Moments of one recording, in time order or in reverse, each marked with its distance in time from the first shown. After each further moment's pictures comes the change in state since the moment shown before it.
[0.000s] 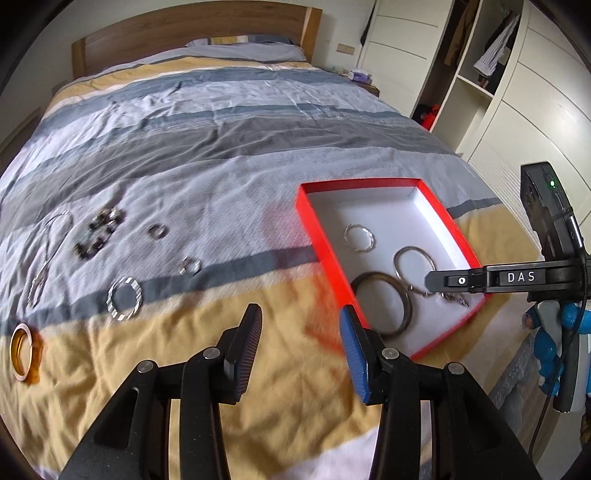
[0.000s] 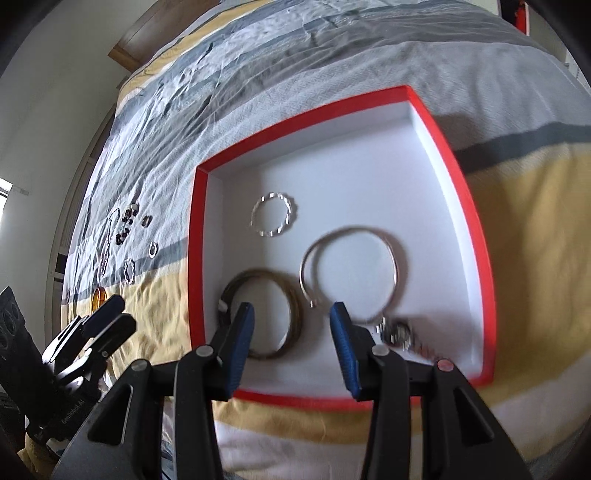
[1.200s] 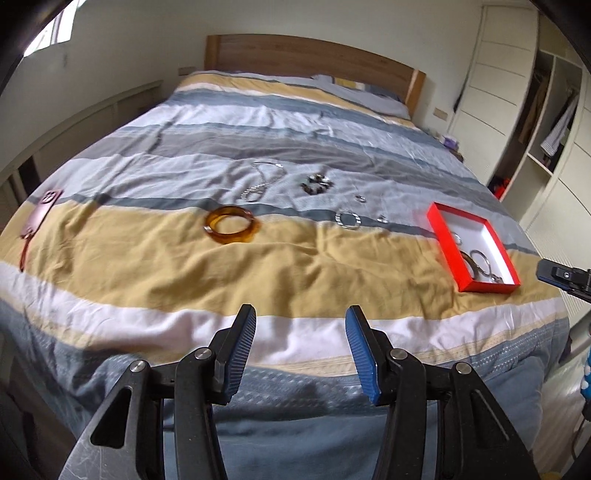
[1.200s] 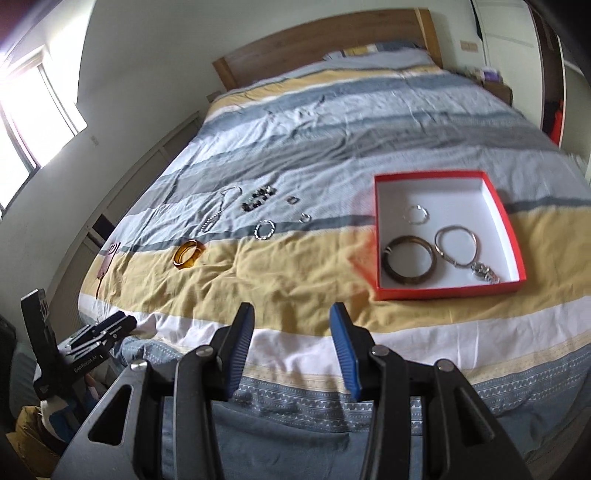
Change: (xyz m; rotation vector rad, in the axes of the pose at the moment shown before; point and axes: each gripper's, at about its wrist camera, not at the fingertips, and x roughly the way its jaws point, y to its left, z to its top) left arm -0.201 0.129 -0.175 -0.287 -0.182 0.249; right arm -0.099 0.162 -0.156 -0.329 -0.289 0.057
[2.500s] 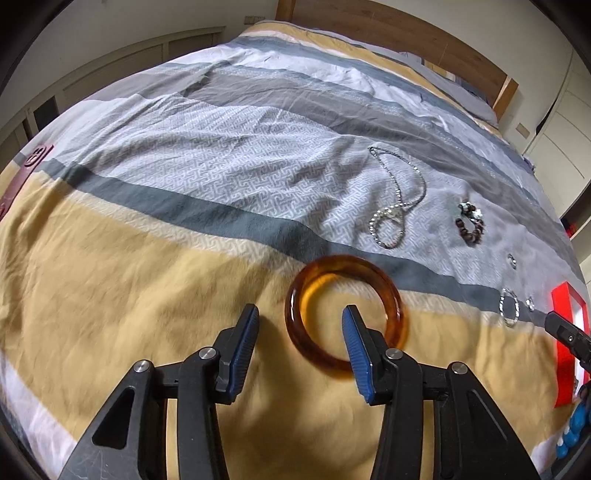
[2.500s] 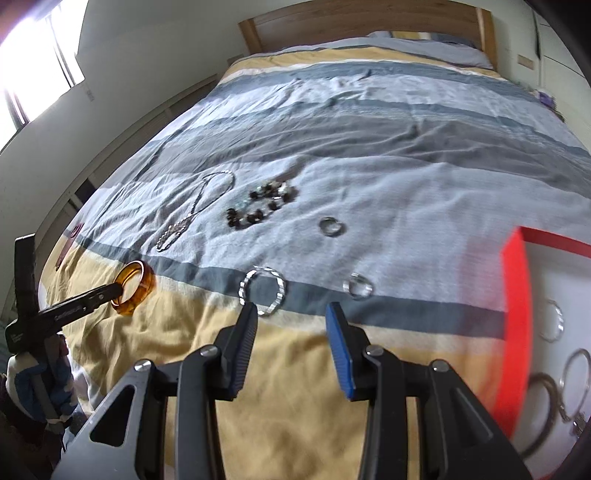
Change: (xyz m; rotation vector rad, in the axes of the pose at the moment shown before) left arm 0.201 0.125 0.095 -0.198 0.137 0.135; right arm 0.244 0.027 0.087 -0.136 0.098 0.030
